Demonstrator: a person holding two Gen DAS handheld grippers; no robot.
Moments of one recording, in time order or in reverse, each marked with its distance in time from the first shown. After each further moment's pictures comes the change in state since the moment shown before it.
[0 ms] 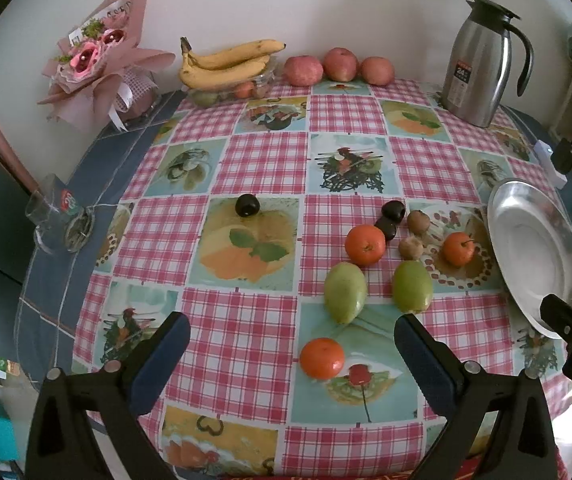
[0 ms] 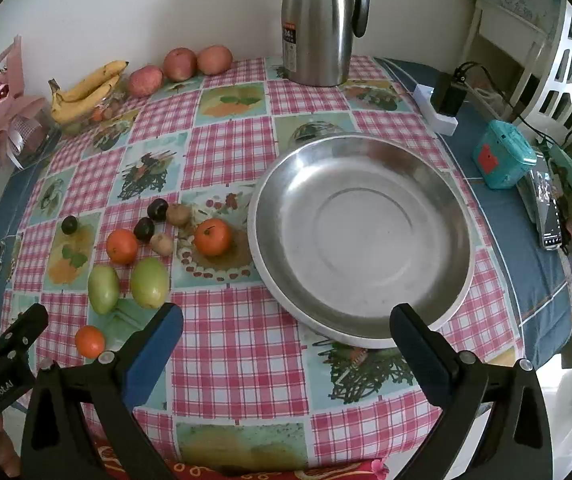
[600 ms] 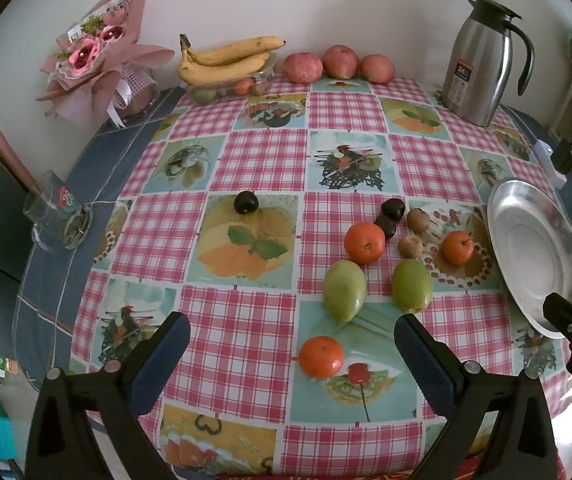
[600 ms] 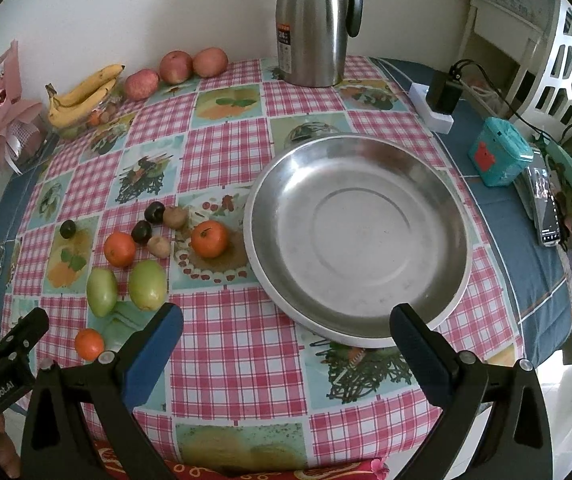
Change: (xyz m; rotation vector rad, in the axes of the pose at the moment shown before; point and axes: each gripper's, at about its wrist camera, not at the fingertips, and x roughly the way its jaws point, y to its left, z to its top) left arm 0.003 0.001 0.001 -0.004 0.009 -0.006; right arm -0.001 -0.002 -0.001 0.021 -0.002 -0.002
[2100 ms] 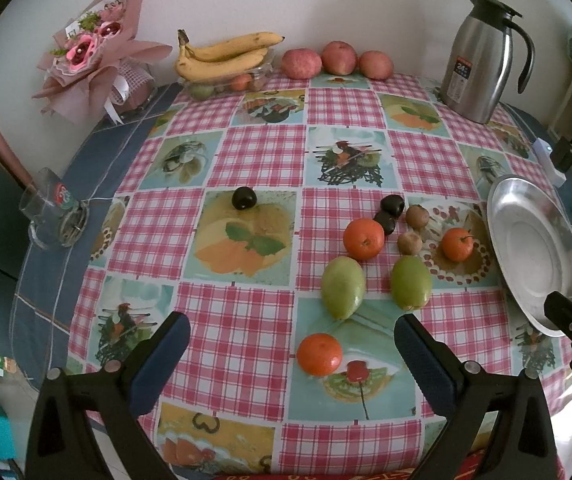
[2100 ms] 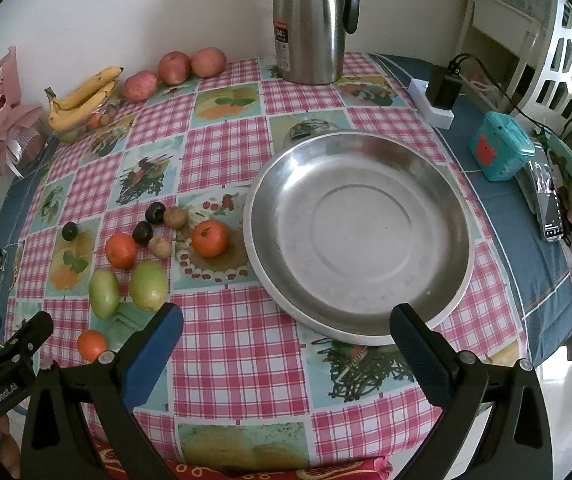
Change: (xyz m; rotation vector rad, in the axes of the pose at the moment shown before) left arm 0.002 -0.003 -0.002 -0.002 0.010 -0.002; right arm 0.000 -0.002 -0.001 0.019 0.006 0.020
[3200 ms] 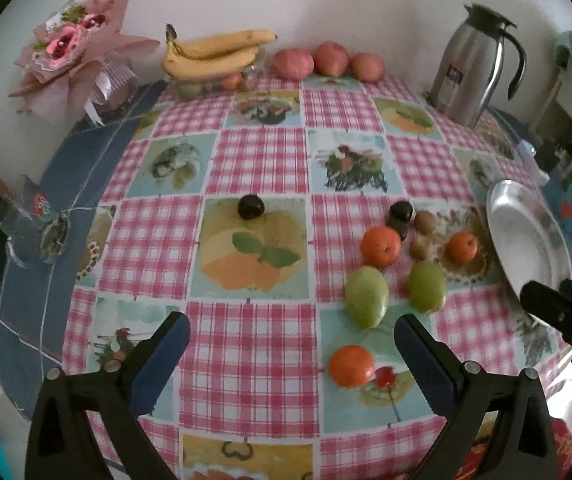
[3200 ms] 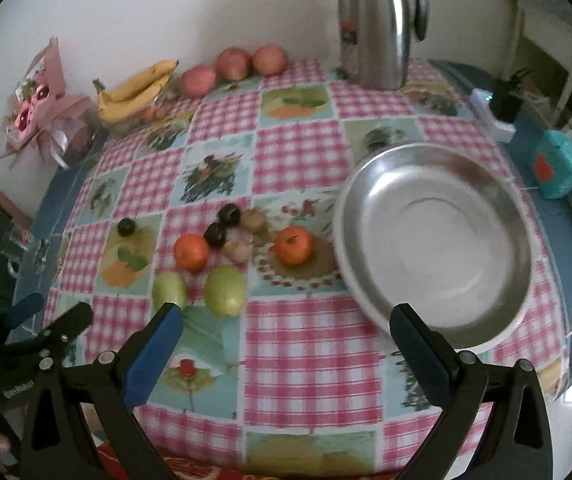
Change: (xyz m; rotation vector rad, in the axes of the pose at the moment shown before) left arm 0.017 0.045 0.015 0.048 0.018 -0.122; right arm 0.007 0.051 0.013 -0.050 0.047 0.181
